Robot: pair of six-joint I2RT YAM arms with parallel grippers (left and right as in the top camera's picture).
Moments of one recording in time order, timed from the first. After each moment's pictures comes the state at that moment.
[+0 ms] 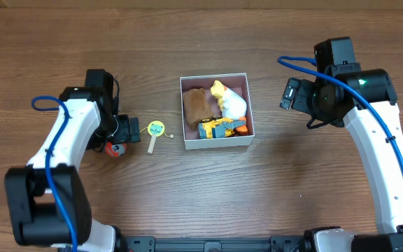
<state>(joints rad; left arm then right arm) 0.03 1.68 1.11 -1.01 -0.02 -0.16 0.15 1.50 1.49 -1.25 0.05 0.46</state>
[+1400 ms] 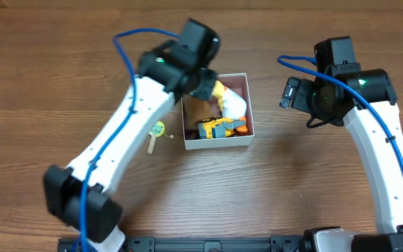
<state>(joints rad) -0.53 1.81 1.74 -0.99 -0.02 -0.15 0.15 1.50 1.49 -1.23 0.05 0.46</state>
